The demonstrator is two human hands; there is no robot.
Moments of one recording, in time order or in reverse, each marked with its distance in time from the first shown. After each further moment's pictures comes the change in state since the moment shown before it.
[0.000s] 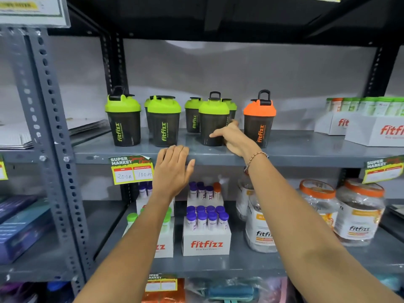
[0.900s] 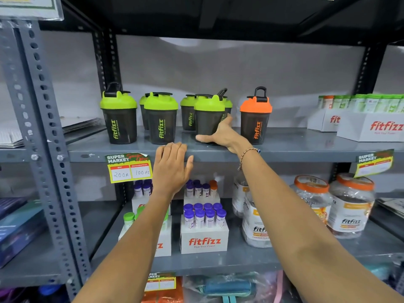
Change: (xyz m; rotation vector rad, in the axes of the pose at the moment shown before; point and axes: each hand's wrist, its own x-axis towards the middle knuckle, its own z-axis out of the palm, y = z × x) left_hand -0.001 0.003 0.002 -0.021 0.009 -0.043; right_hand -0.013 -0.001 0.010 -0.355 0.043 -0.054
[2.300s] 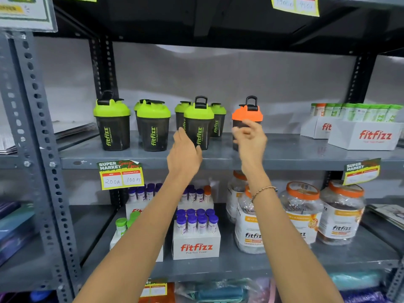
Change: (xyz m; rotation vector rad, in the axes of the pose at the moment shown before) left_hand 0.077 0.061 -0.031 -0.337 -0.457 -0.506; right_hand -0.044 0.030 -0.039 0.517 0.624 -0.284
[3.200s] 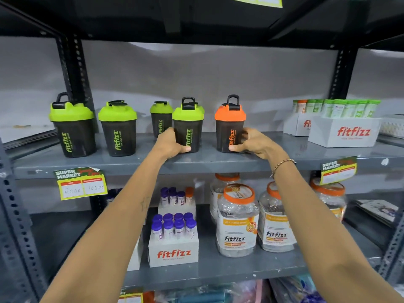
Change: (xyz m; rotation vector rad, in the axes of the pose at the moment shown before) left_hand 0.064 0.025 0.032 -0.319 -0.321 -0.094; right_hand 0.110 0.012 -0.093 -0.415 -0.648 0.332
